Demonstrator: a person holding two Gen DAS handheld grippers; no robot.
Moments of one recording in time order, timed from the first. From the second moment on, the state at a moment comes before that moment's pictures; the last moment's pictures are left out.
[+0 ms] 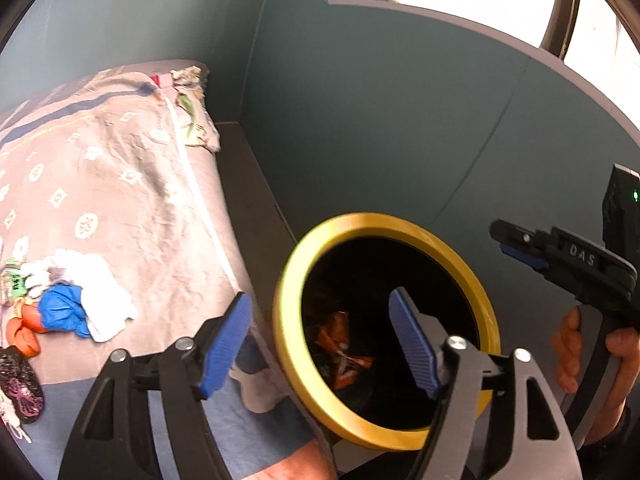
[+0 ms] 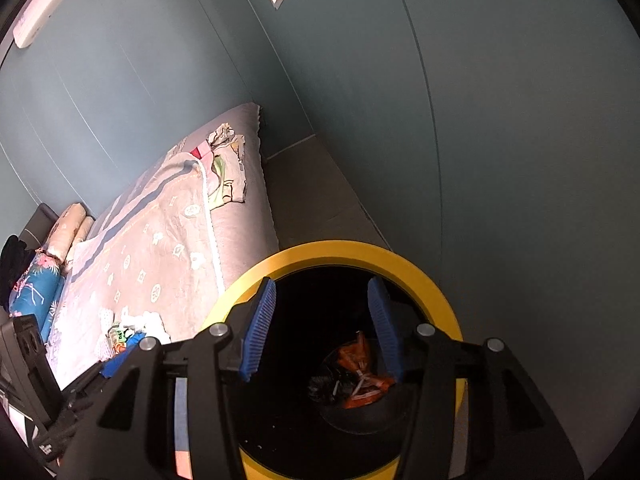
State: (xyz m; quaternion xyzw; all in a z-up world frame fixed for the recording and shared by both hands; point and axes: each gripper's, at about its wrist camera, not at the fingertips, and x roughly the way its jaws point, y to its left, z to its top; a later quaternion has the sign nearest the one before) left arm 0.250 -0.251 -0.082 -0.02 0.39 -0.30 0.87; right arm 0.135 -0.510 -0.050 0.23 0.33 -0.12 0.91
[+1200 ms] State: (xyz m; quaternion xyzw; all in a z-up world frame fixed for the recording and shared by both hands) left arm 0.296 0.001 -0.035 -0.07 0.33 -0.08 0.94; right arm 0.221 -0.282 -0.010 0.10 0.35 0.06 0.93
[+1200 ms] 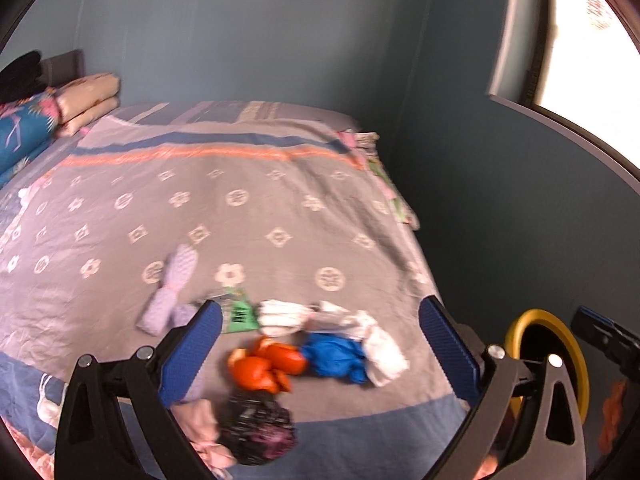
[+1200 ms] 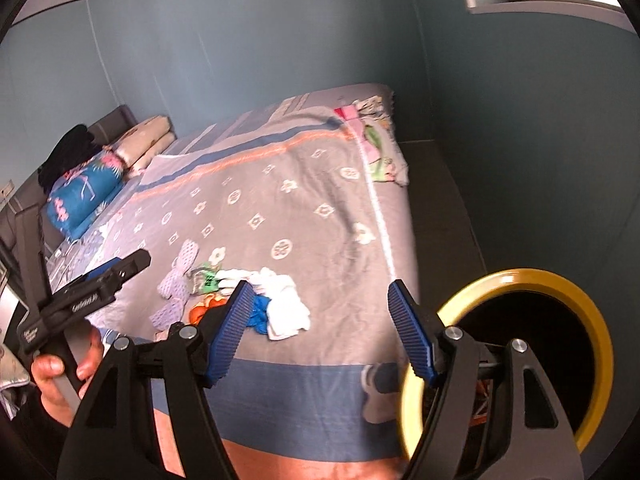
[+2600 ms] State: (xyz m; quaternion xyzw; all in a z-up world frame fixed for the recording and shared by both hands) left arm 0.428 0.152 -0.196 -0.06 0.46 0.06 0.88; right arm 0.407 -0.136 -0.168 -0.01 0.48 0.10 0.87
